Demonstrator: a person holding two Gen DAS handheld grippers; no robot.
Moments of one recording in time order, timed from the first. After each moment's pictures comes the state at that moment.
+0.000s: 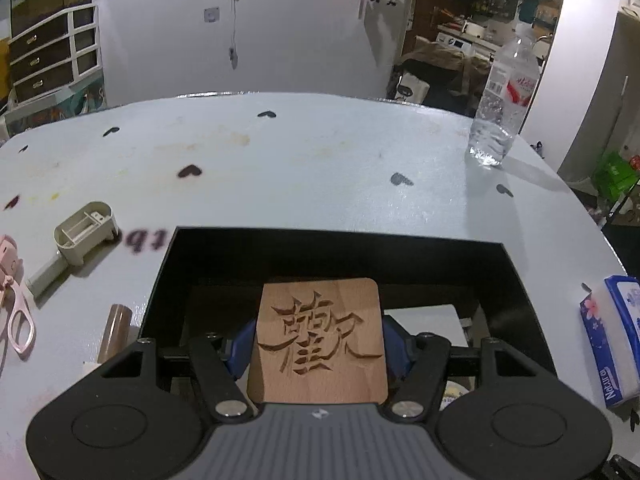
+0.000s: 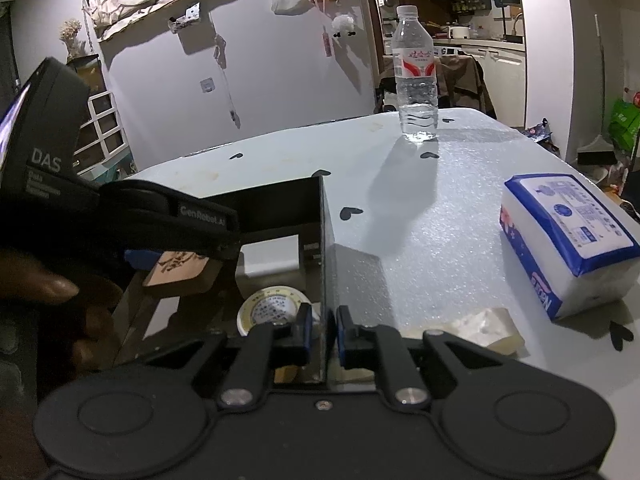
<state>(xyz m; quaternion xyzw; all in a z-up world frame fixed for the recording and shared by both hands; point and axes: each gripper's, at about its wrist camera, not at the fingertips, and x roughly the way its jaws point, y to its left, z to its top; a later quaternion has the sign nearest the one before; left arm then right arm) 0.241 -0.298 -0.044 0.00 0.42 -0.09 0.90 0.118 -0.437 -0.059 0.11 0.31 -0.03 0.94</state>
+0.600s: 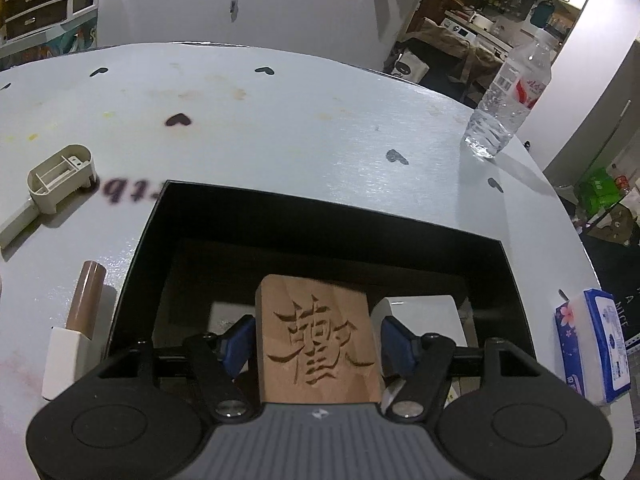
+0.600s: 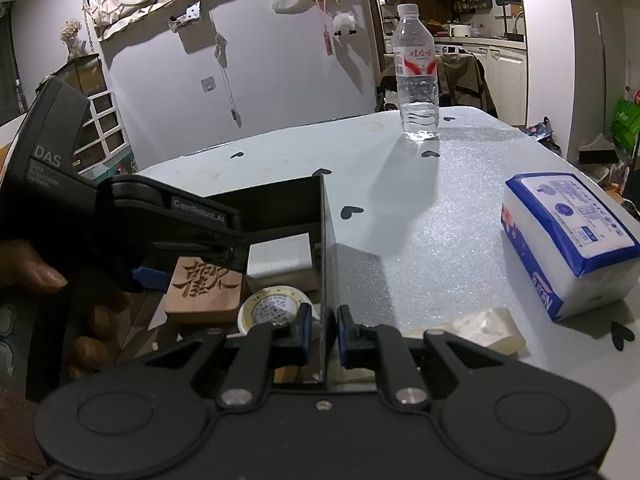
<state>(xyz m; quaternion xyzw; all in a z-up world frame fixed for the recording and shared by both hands) 0.253 -0.284 -0.052 -0.07 0.47 -0.12 0.87 0.119 -0.436 -0.059 0.11 0.31 -0.03 0.94</state>
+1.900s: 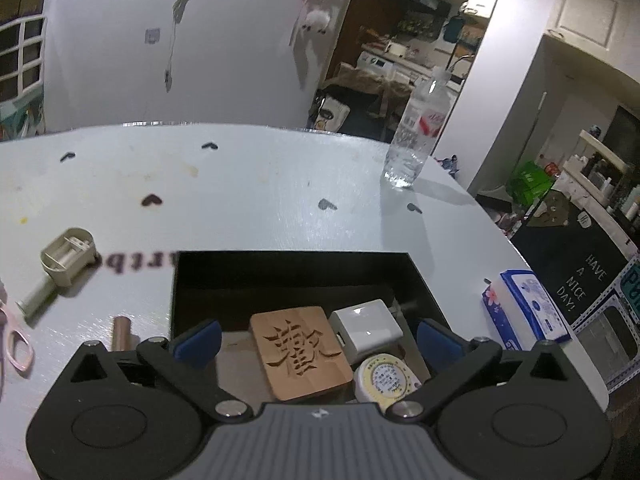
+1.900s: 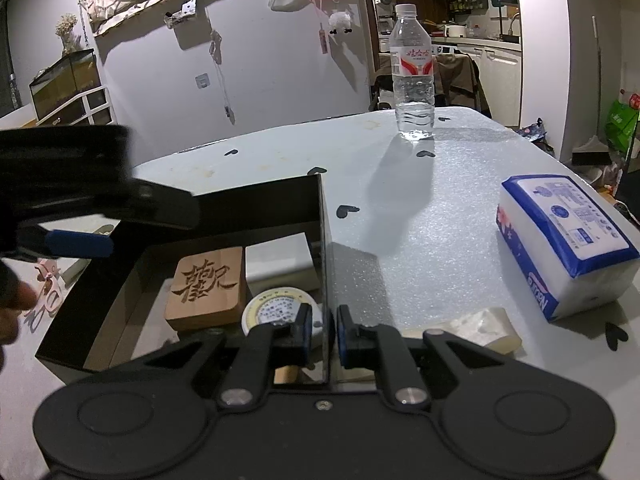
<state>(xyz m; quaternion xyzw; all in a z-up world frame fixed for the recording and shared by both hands) 0.200 -0.252 0.005 -0.03 0.38 -0.23 0.90 0.122 -0.432 -0.058 0.10 0.32 -0.04 0.94</state>
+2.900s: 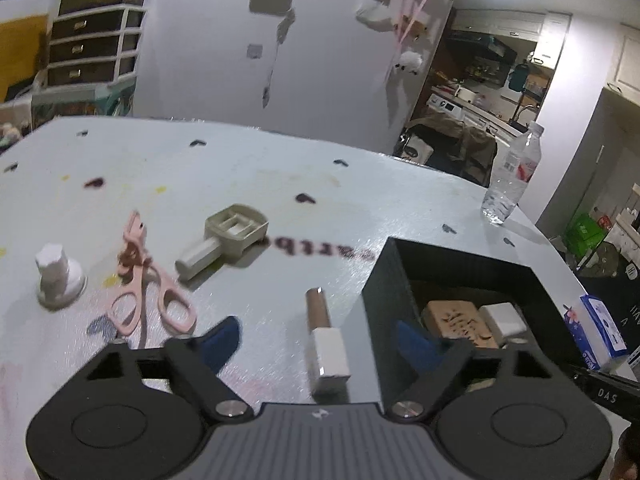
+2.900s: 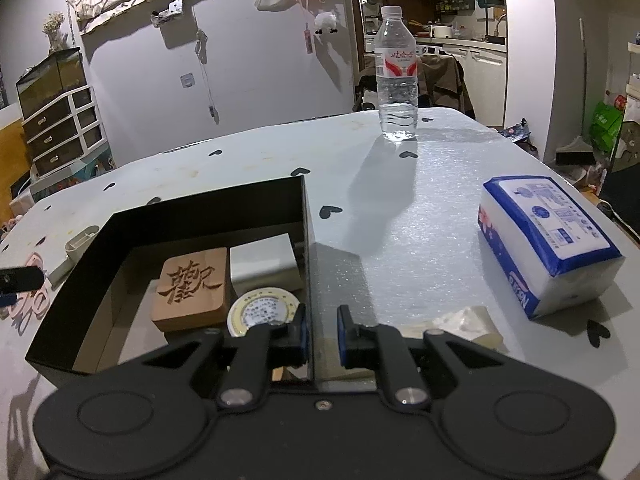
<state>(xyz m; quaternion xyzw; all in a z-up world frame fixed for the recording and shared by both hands) 0.186 -0.117 -0.023 -0.08 0.35 -0.13 0.92 0.121 -0.431 -0.054 0.10 0.32 -0.07 0.94</state>
